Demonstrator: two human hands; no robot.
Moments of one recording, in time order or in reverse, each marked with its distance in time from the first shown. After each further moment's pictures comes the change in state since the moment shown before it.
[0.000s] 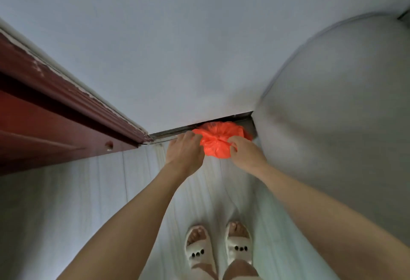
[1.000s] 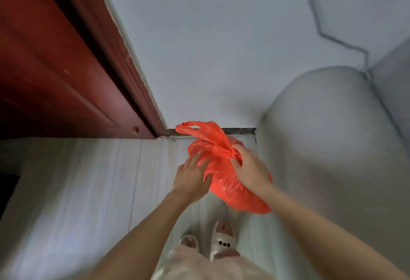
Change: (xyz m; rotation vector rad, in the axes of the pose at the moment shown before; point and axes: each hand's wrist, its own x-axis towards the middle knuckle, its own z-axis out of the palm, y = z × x) left_hand -0.134 0.033 0.020 -0.189 0.051 -0.088; right_hand -0.120 -0.027 -0.036 -0.084 0.080 -0.137
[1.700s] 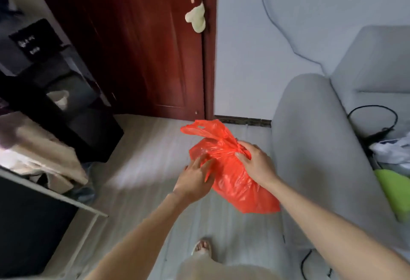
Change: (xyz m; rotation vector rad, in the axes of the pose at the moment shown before) left_hand -0.626 0.040 -0.007 -0.043 0.303 0.007; right_hand -0.595 -0.125 -0.022 0.141 0.111 -0.280
